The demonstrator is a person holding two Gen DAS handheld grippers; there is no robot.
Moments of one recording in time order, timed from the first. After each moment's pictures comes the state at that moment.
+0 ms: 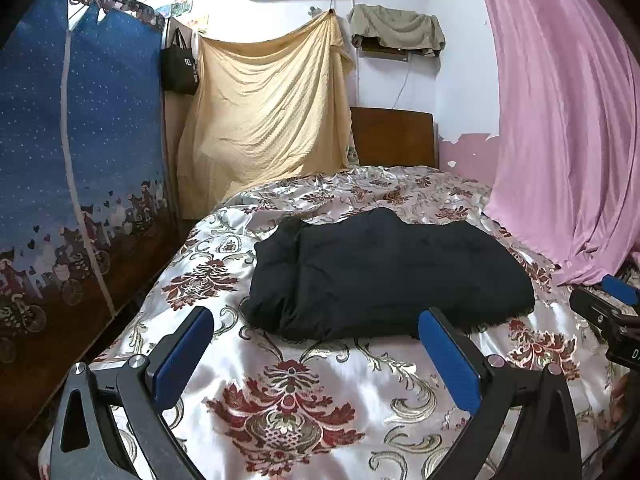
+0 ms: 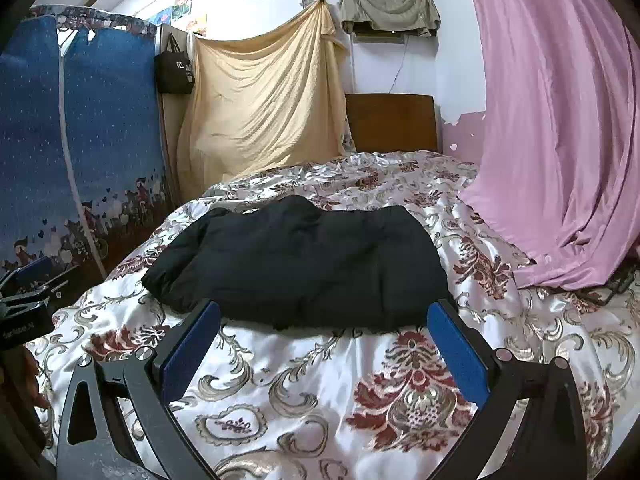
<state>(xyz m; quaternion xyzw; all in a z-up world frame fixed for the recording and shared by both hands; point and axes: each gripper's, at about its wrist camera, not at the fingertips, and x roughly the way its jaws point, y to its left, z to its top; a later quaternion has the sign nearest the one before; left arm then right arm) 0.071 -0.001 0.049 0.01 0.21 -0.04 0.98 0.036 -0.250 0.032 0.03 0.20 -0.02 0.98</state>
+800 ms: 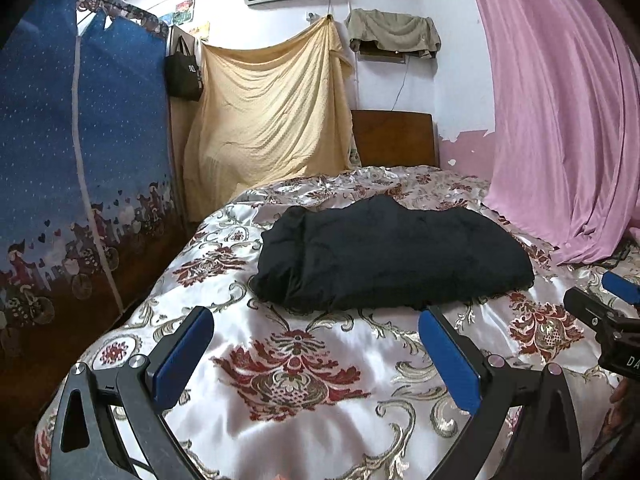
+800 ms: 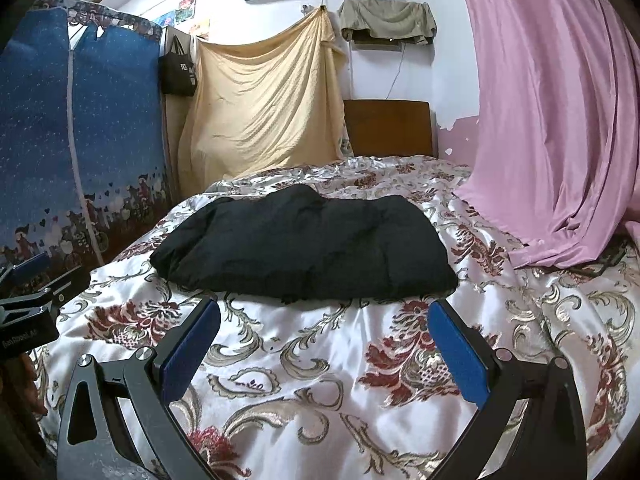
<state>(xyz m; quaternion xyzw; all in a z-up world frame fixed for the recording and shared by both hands) 0.029 0.003 0.019 0.02 0.19 -0.03 0.98 -0.005 -0.231 -0.001 0.03 0.19 -0.02 0.98</state>
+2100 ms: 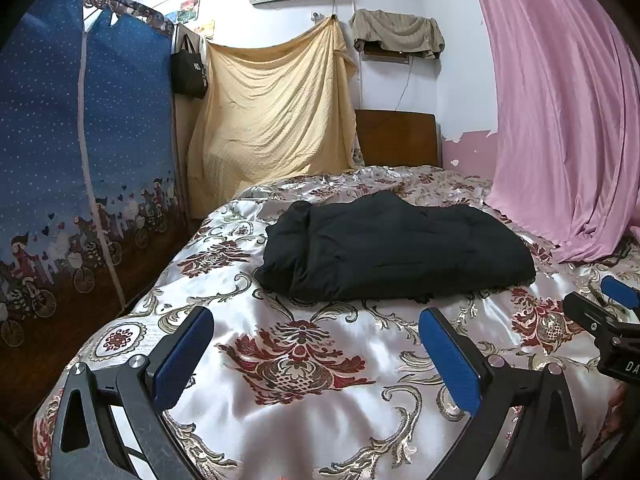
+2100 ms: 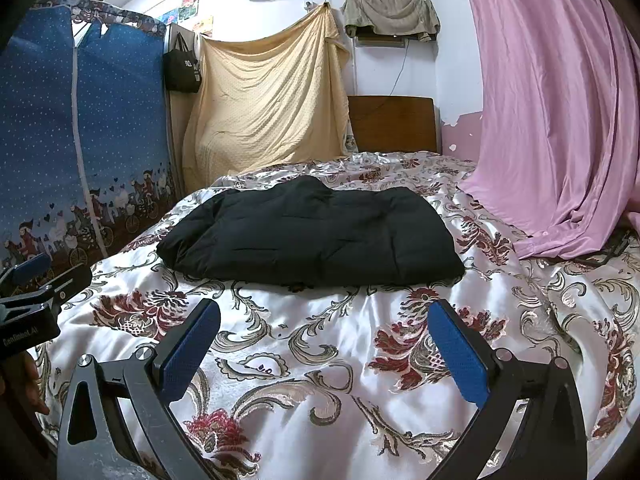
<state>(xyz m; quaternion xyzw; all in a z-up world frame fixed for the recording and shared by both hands) 0.023 0.007 0.012 0.02 0.20 -0.03 0.98 -0.011 -0.227 -0.009 0.03 0.19 -0.02 0.98</state>
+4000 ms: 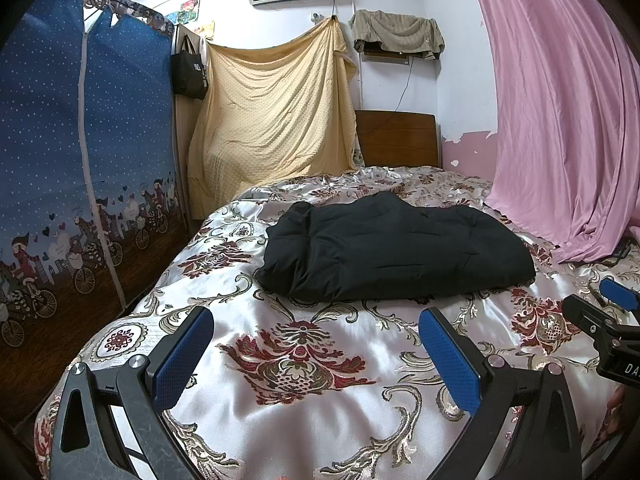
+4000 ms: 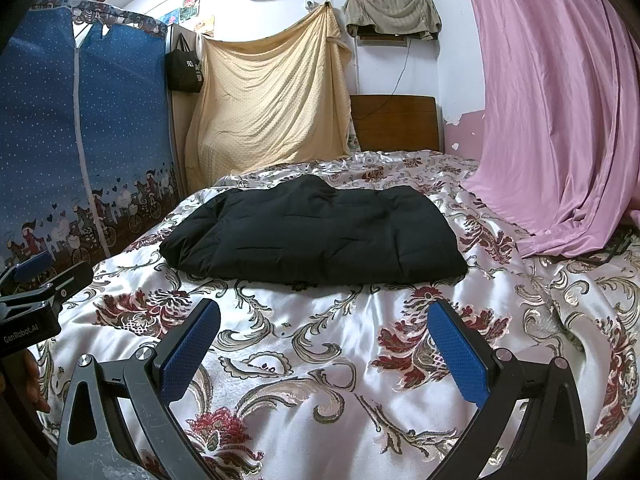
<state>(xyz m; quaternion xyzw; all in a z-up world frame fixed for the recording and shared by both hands) 0.022 0.007 0.013 0.02 0.19 -0.03 0.98 -0.011 -0.224 -0.010 0.03 0.19 -0.02 0.98</state>
